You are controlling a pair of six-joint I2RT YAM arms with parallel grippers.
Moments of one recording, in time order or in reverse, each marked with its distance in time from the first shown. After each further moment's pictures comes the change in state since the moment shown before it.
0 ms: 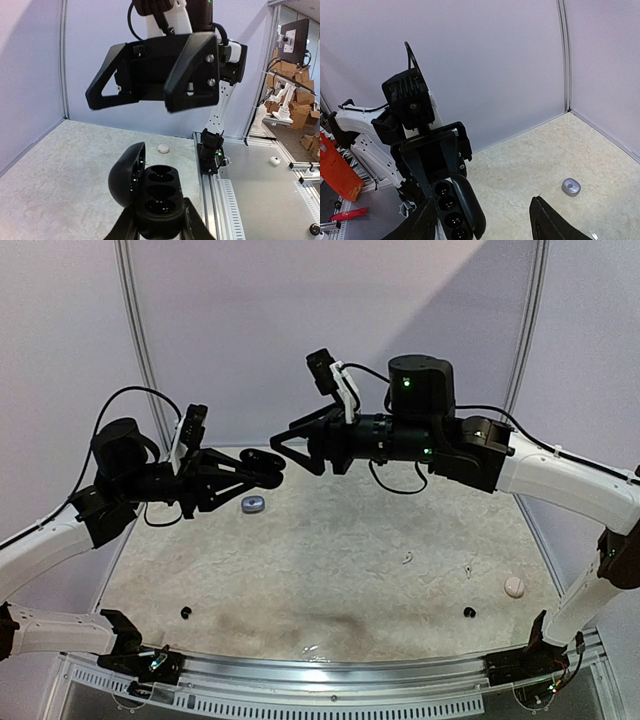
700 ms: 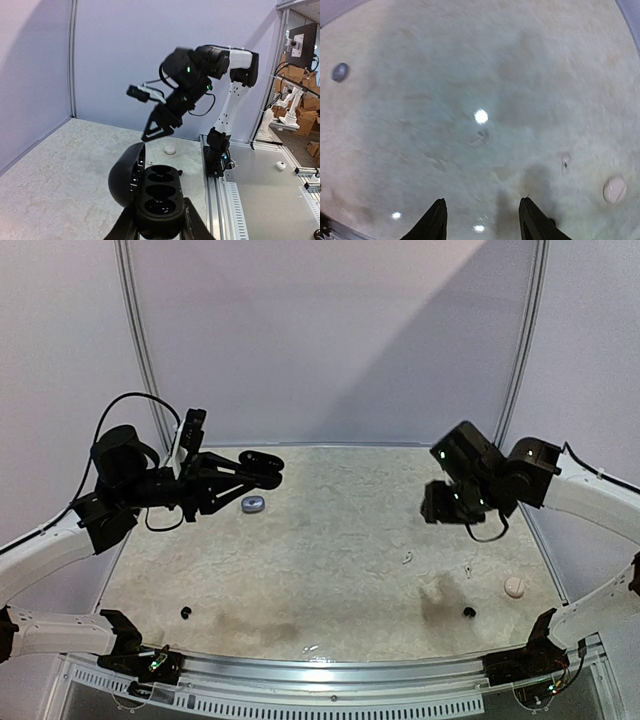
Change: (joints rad) left arm 0.000 -0.017 -0.050 0.050 -0.054 -0.026; right arm -0.180 -0.264 -0.313 -0.789 0.594 0.551
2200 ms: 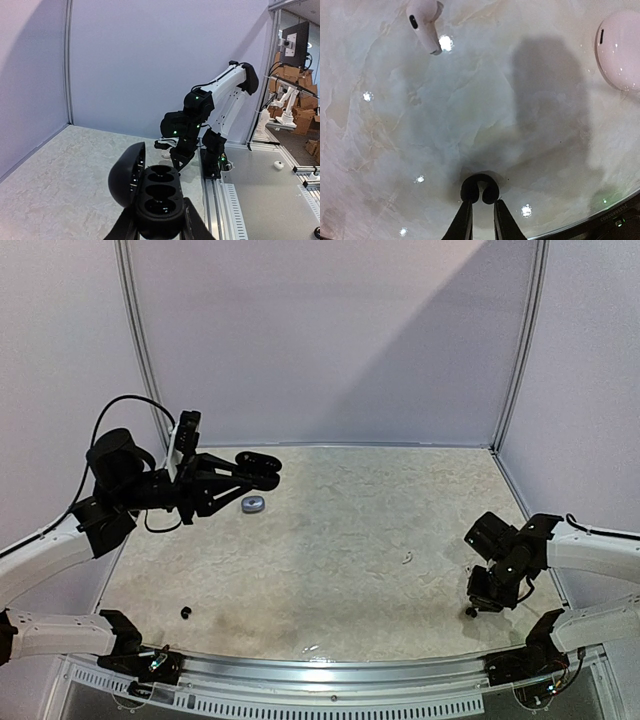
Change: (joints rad) left arm -0.001 -0.021 -0.025 0.055 0.016 -0.010; right arm -0.227 -0.206 -0.672 -0.023 -0.304 0.328
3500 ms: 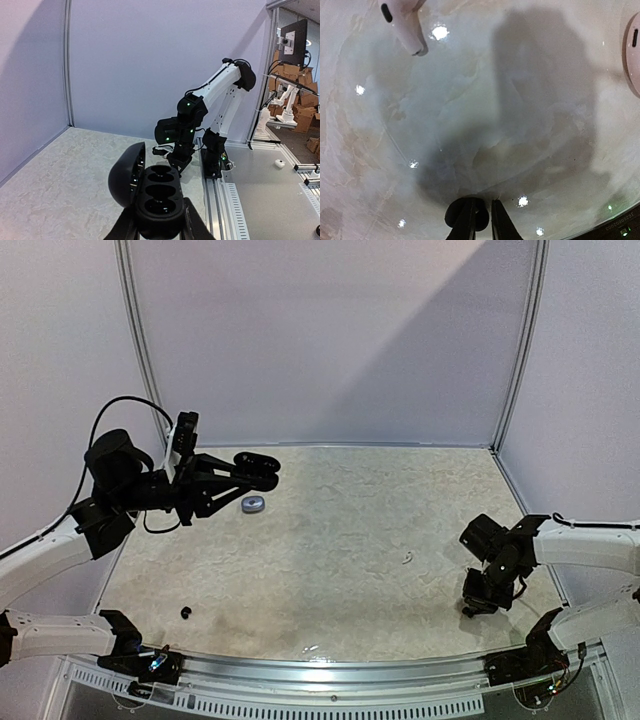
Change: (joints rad) left arm 0.000 -0.012 -0.006 -0.001 0.002 0.014; right arm -0.033 0.116 -0.023 0.081 -0.065 -0.040
